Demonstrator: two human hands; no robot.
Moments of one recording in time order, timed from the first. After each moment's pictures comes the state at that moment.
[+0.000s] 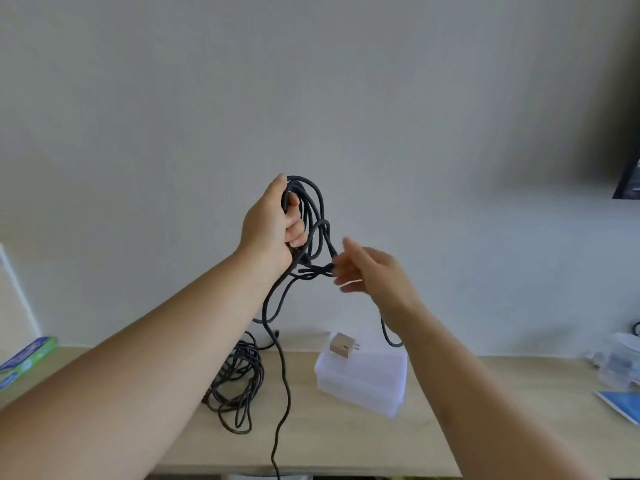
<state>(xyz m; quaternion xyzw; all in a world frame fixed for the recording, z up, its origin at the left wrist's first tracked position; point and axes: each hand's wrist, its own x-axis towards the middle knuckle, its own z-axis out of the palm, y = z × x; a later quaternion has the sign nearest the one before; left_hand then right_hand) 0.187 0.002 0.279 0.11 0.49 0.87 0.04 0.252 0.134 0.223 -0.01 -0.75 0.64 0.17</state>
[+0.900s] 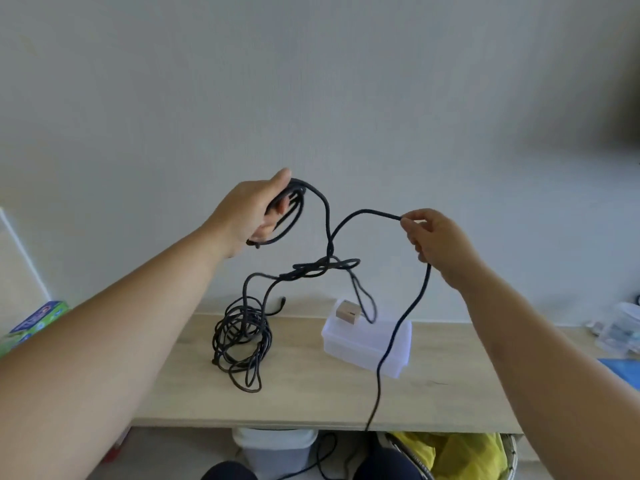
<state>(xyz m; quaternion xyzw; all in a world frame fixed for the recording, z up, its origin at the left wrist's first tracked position) 0.158 -0.062 0.242 0.28 0.73 0.62 0.06 0.232 0.205 0.205 -0.11 -0.81 0.53 0.22</state>
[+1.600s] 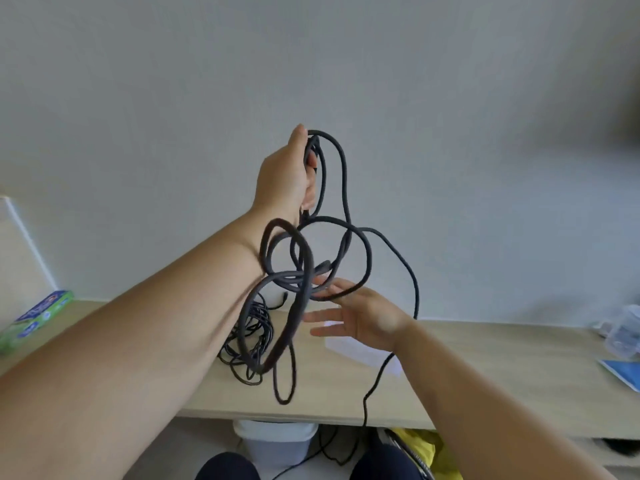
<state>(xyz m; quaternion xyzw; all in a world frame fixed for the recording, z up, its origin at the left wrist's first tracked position) 0.178 -0.002 0.270 0.14 0.62 0.77 -0.03 0.232 0.135 0.118 0.09 -0.61 0.77 -0.16</state>
